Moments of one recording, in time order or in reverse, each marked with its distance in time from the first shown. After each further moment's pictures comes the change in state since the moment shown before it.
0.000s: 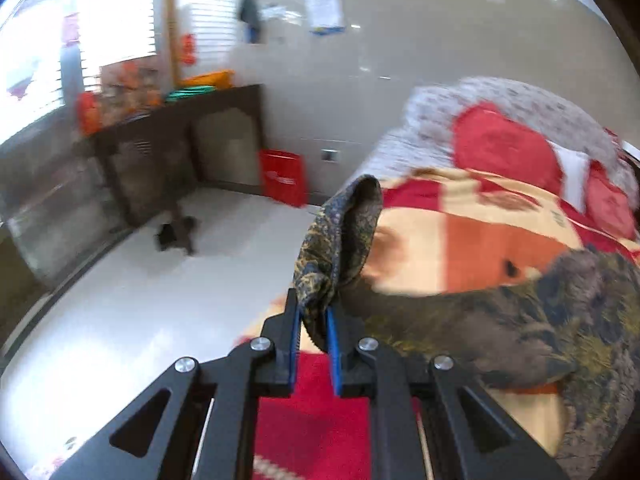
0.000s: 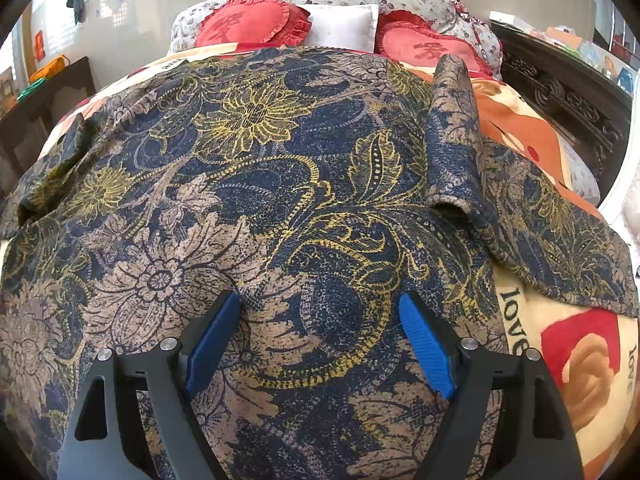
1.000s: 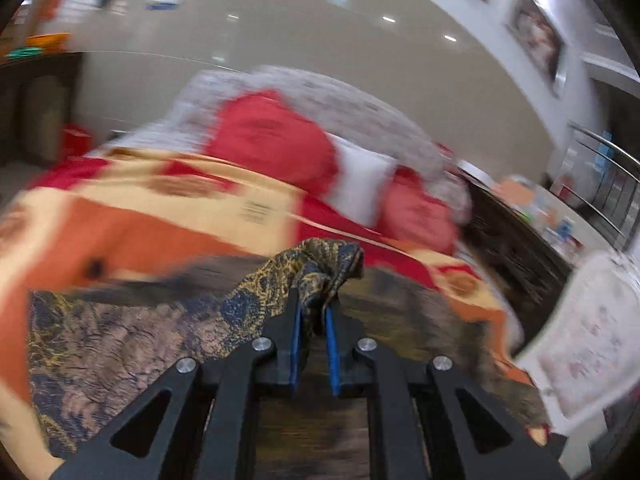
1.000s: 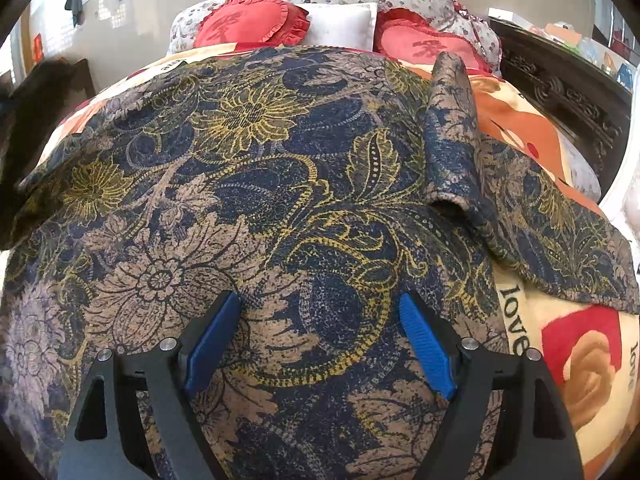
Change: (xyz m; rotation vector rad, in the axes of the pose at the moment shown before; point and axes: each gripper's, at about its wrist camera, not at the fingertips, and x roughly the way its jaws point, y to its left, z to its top) left arm -0.039 -0.352 -0.003 -0.038 0.043 -0.792; right arm -0.003 -0.006 -0.003 0.021 0.013 0.015
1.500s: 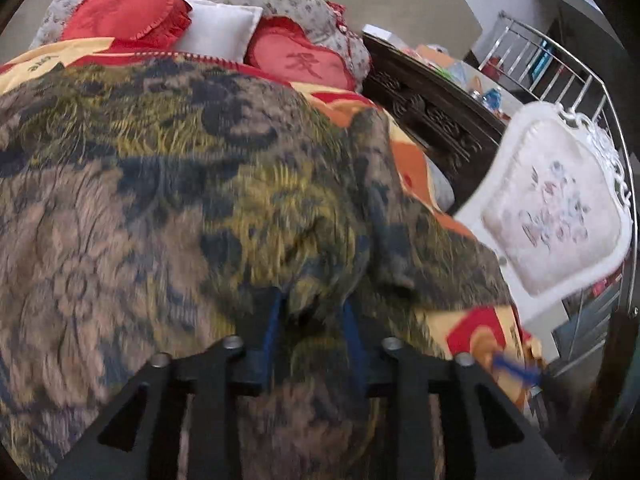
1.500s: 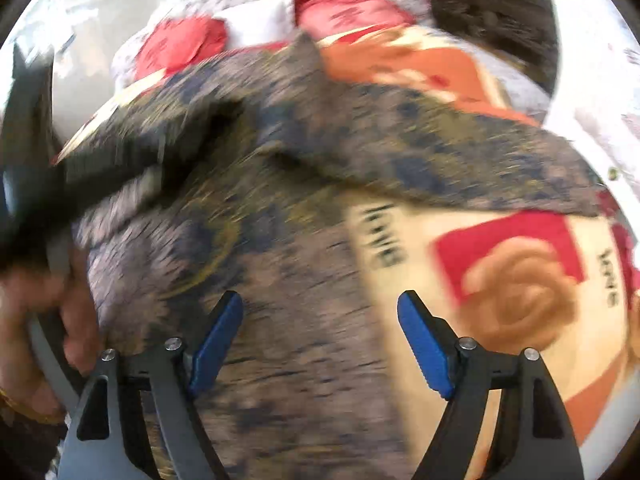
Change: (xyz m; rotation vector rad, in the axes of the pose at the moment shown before) left arm 0.097 -0.124 -0.144 0.170 0.412 -0.268; right arm -0.065 -0.112 -0.036 0.254 0.010 -0.053
